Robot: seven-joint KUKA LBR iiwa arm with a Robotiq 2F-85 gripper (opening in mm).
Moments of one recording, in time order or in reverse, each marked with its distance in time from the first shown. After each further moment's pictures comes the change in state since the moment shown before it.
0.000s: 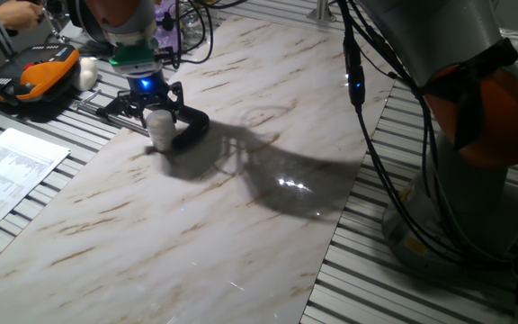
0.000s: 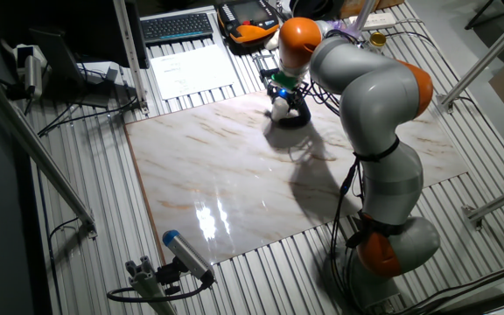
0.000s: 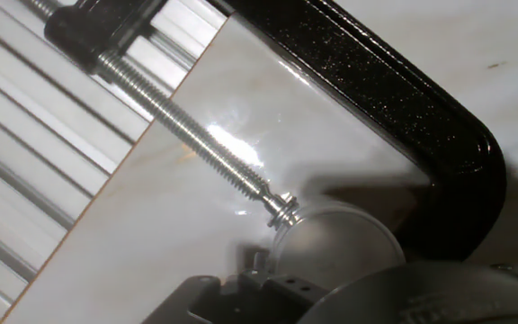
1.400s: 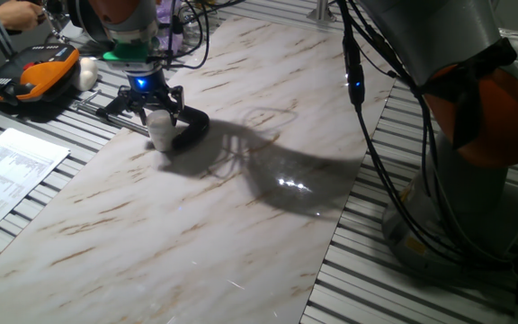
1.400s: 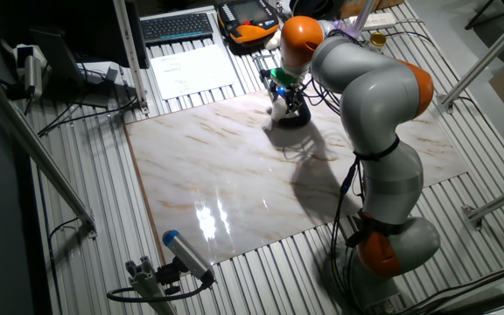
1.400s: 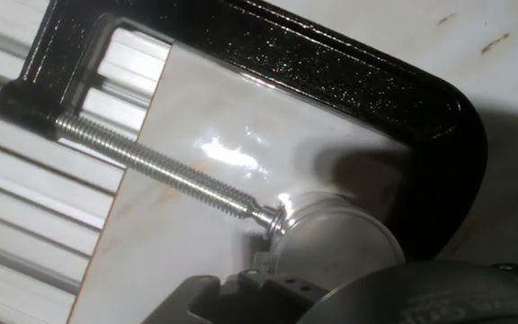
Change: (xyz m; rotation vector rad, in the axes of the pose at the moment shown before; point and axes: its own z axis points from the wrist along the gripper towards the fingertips) arm 0.000 0.000 0.001 -0.002 0.022 0.276
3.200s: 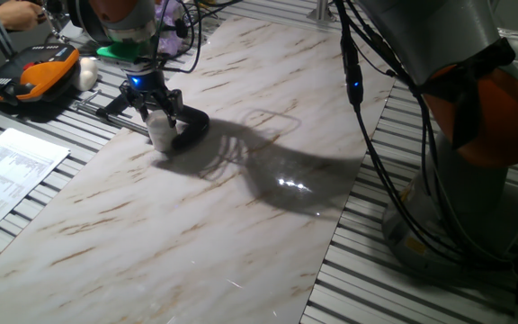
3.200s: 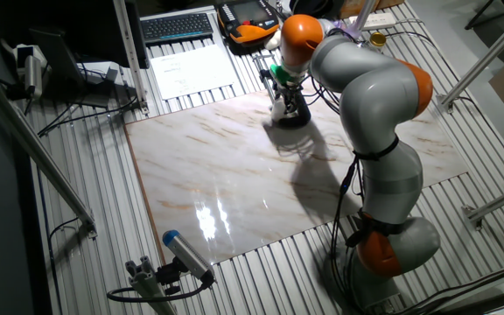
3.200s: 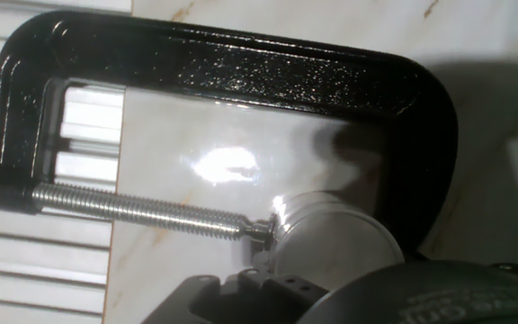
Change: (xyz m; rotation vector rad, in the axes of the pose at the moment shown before) arm -0.001 0.000 -0.002 0.013 0.002 0.252
